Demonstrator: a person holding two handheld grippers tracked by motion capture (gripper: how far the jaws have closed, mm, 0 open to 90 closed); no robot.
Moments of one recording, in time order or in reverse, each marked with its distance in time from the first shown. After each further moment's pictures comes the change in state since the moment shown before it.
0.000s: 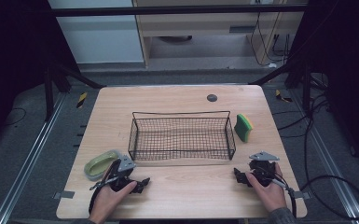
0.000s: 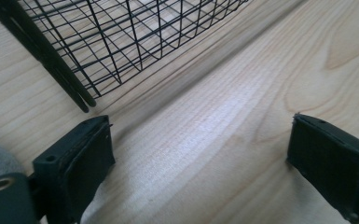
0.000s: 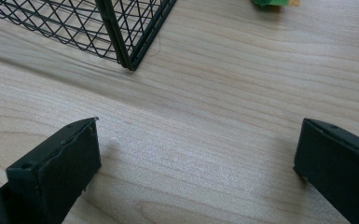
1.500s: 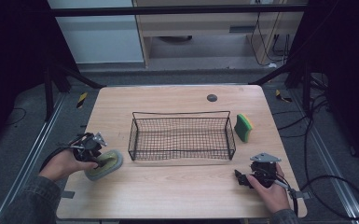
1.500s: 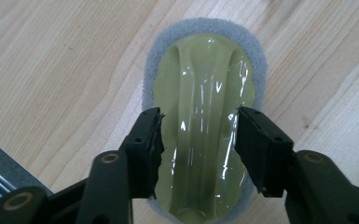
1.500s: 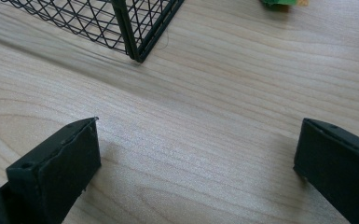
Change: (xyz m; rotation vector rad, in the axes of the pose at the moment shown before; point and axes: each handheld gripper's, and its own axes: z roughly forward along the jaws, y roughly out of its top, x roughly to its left) left arm 0.117 0.046 -0.061 0.528 -0.017 0.248; right arm -0.004 -0.004 -0.003 -0.006 0.036 -0.039
